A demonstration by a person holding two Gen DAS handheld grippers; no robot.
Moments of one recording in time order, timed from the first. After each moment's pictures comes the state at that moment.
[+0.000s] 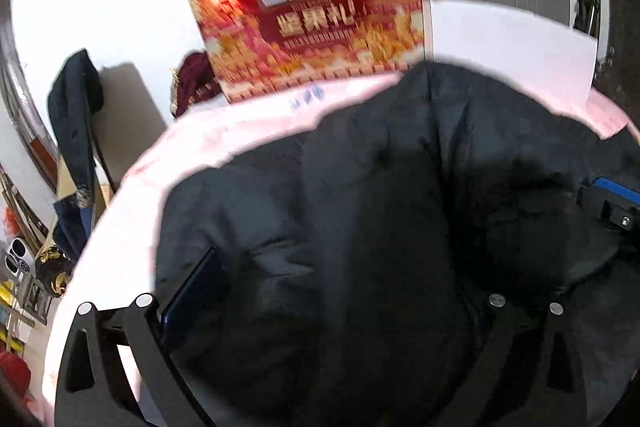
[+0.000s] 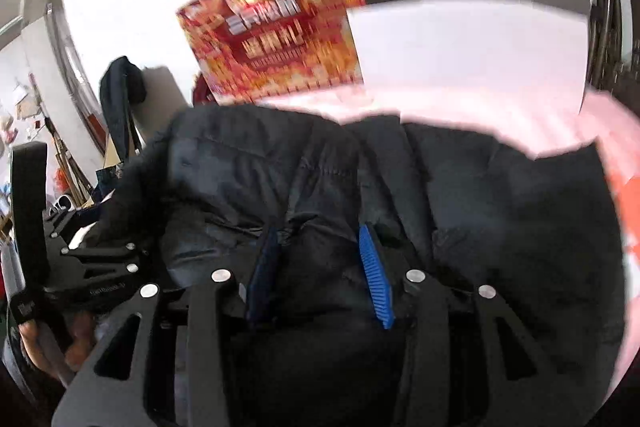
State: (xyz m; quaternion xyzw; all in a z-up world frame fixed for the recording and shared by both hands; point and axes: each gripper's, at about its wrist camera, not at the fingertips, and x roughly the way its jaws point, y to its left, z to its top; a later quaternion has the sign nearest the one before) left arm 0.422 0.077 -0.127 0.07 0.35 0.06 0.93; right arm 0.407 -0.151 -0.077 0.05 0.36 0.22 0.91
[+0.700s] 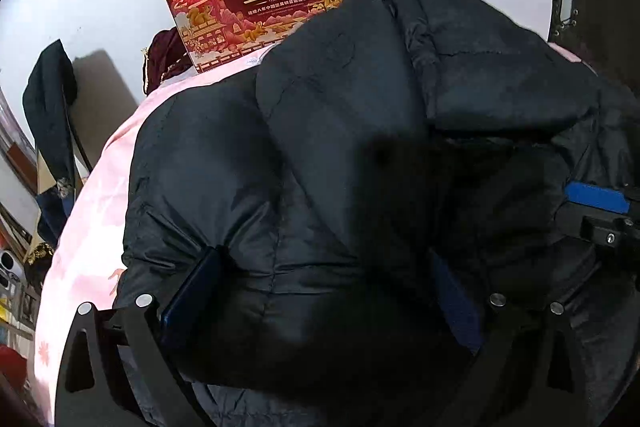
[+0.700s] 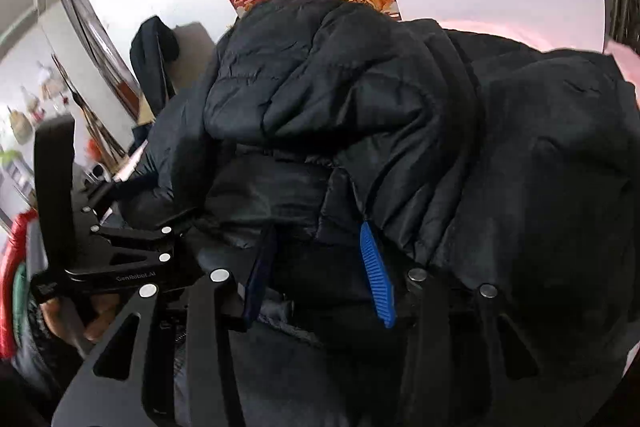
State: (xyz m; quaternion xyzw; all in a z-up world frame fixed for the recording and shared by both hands) left arm 0.380 0.063 -0.151 0.08 0.41 0.00 0.91; right arm 0.361 -0.152 -0.112 0.08 0.47 0.27 0.84
